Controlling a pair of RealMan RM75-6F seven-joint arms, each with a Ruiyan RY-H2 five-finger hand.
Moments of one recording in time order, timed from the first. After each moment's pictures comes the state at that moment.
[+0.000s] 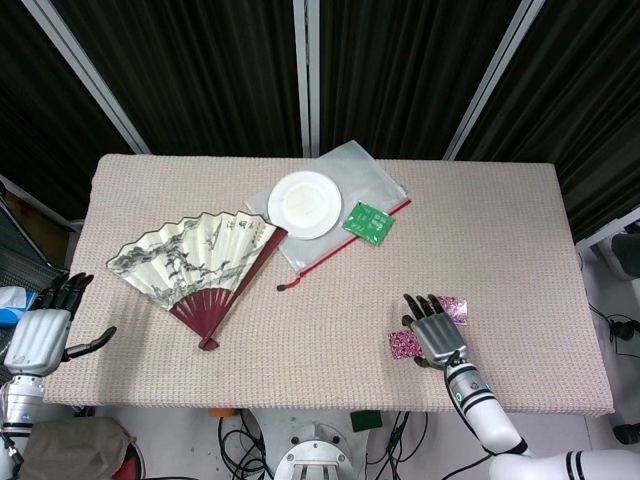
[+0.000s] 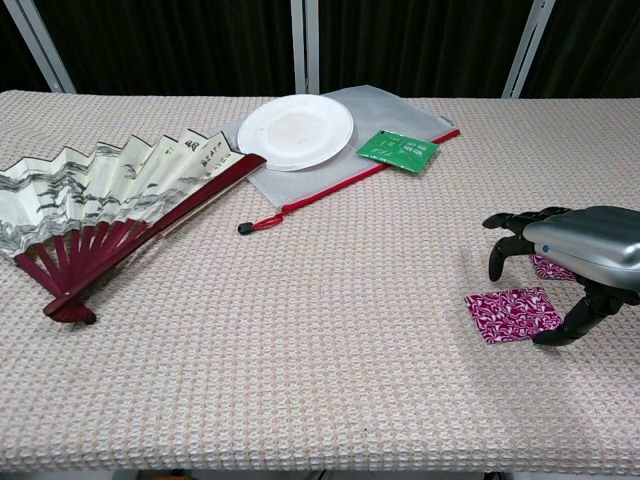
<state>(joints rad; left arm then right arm) -0.13 -1.15 -0.01 -1.55 1.45 1.38 0.05 0.58 -1.43 -0.06 -1.91 -0.90 1.15 -0.81</state>
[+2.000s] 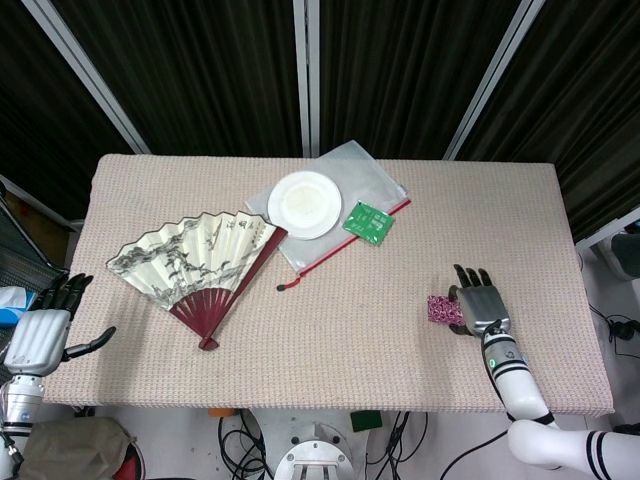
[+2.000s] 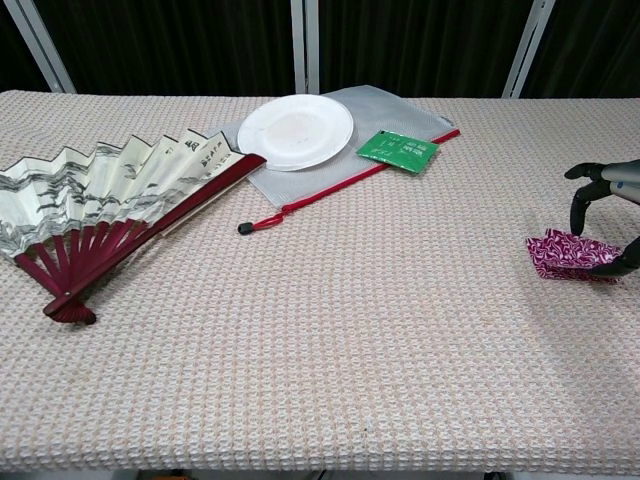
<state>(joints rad) -0.13 -1.16 -0.02 -1.55 1.44 1.37 0.05 0.60 -1.33 0.03 -1.78 -0.76 1.10 -0.68</state>
